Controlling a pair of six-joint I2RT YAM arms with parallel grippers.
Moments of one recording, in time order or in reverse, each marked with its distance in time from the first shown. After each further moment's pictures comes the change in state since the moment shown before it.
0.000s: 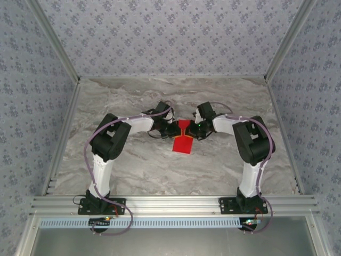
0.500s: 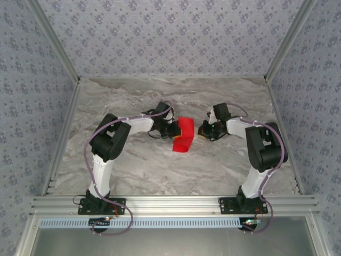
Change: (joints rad) left arm 0.000 -0.001 -0.014 0.009 -0.006 -0.021; right arm -0.109 -0.129 -0.090 -0.027 -0.003 -0.056
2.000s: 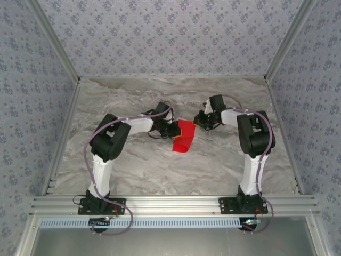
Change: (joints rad) left arm 0.000 -0.004 -0.018 0.019 0.000 0.000; right arm -0.052 0.239 0.223 0.092 -0.023 0.007
